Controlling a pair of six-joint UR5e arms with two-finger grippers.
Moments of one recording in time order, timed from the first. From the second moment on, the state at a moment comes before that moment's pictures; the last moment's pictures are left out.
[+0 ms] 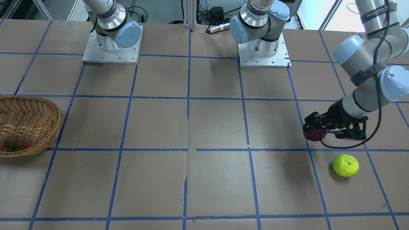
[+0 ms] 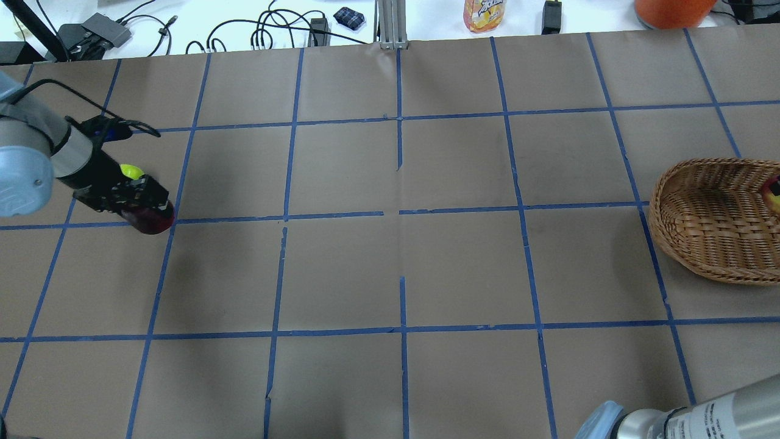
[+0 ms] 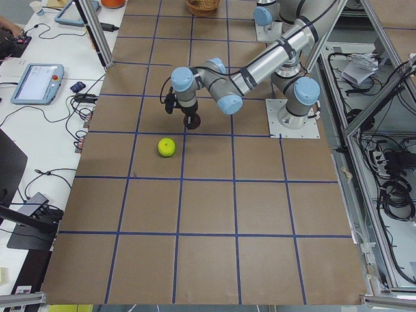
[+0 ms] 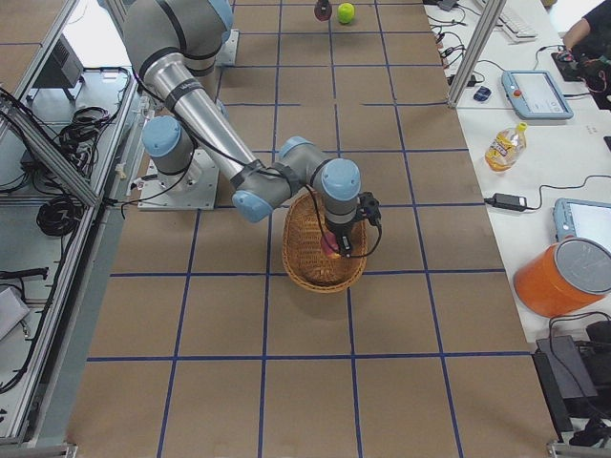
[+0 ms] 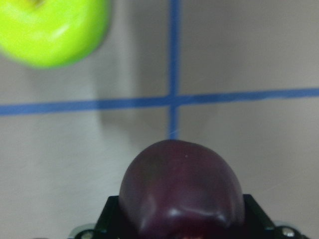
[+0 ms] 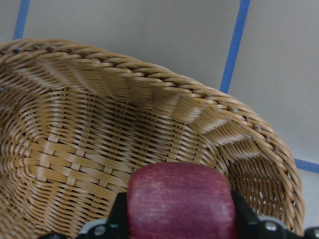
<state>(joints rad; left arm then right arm) -1.20 -1.81 -1.84 -1.19 1.47 0.39 0.75 -1.24 1.74 -2.11 -1.46 -1.08</state>
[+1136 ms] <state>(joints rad) -1.89 -2.08 -1.72 -0.76 1.46 -0.44 0.98 -1.39 1.73 -1.92 -1.48 -1.08</state>
